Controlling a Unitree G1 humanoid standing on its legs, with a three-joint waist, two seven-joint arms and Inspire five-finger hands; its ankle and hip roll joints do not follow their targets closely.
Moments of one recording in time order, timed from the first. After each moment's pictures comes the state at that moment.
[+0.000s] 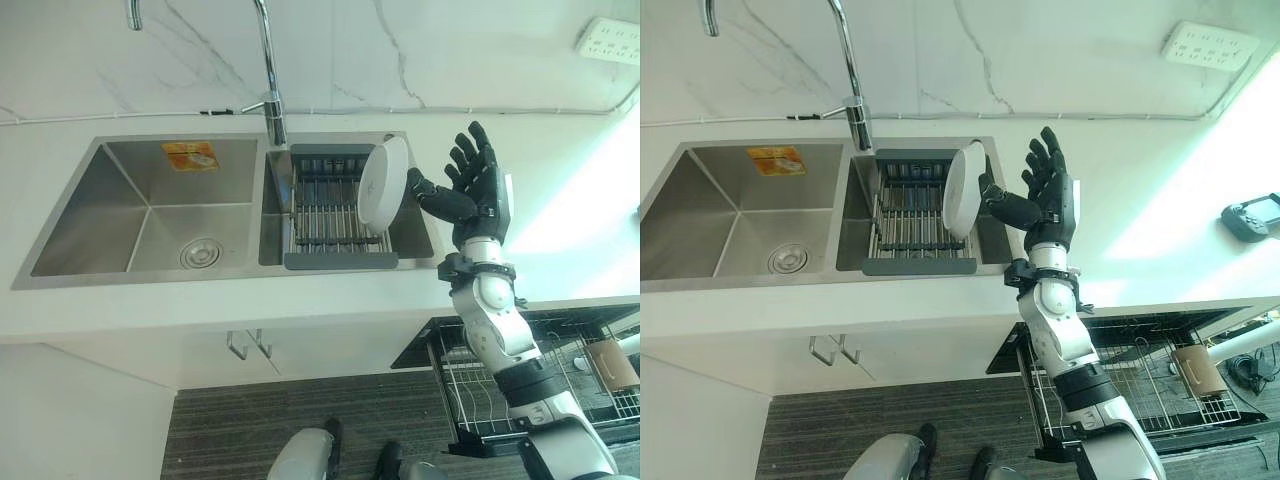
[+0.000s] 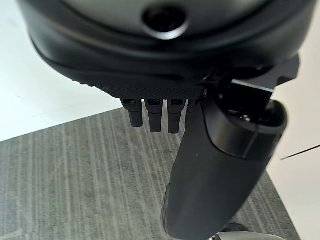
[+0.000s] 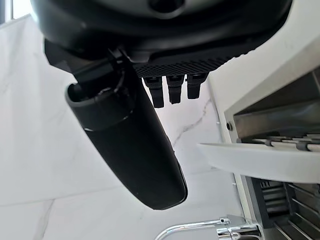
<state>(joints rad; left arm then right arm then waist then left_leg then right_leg) 0.10 0.21 -0.19 1.20 -0.03 0.11 0.31 -0.51 -0.35 0.23 0.16 0.57 -0.21 -0.42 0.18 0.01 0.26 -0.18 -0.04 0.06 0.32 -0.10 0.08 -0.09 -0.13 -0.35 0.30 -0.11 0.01</state>
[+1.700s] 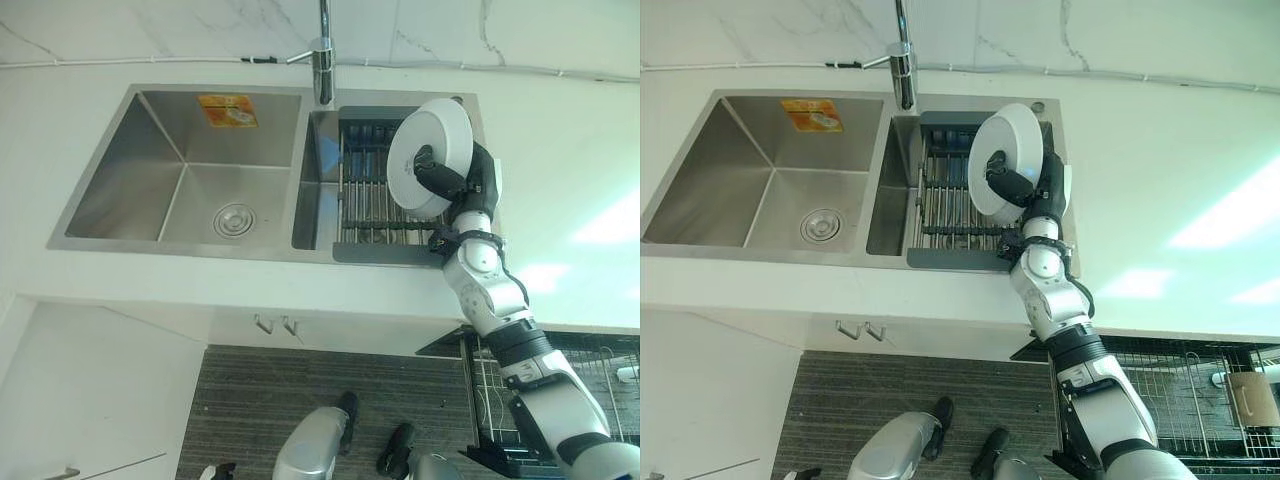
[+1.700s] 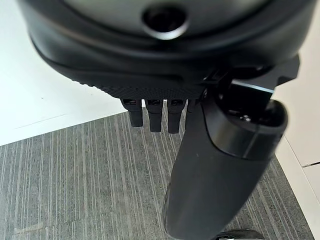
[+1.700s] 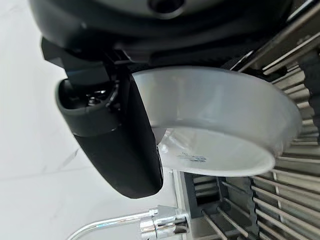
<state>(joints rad) 0.05 0.23 -0.21 1.18 0.02 0.08 0.27 -0.72 -0.35 0.26 0.37 0.53 -0.07 -0.54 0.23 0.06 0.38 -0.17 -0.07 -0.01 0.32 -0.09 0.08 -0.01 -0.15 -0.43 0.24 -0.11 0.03</state>
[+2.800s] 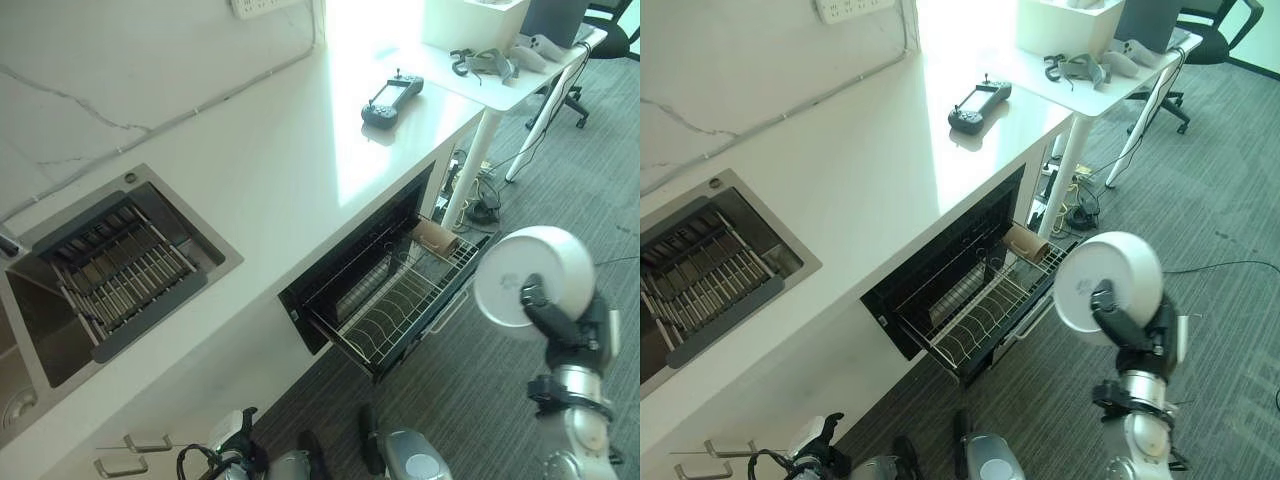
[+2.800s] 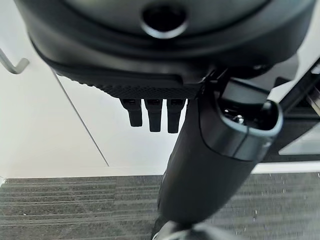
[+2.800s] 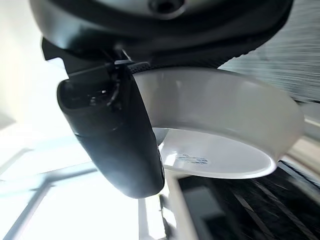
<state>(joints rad) 0.01 0.26 -0.41 1.01 0.34 0.07 0.38 0.16 -0.43 0.09 0.18 0.65 -0.46 -0.23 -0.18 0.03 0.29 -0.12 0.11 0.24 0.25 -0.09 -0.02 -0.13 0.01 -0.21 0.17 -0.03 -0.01</state>
